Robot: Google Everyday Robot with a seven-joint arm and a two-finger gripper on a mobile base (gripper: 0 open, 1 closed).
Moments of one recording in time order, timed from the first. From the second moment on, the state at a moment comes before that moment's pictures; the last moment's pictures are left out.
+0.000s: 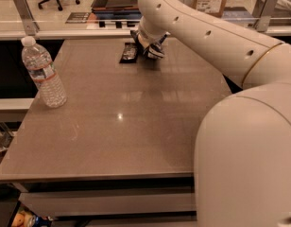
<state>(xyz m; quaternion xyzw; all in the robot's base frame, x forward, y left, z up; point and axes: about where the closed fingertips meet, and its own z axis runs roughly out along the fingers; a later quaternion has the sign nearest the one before) 0.817 -0.020 0.871 -0.36 0.86 -0.07 0.36</state>
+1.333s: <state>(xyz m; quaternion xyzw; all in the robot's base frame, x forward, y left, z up) 0.819 -0.036 0.855 -0.34 0.87 -0.08 0.35</state>
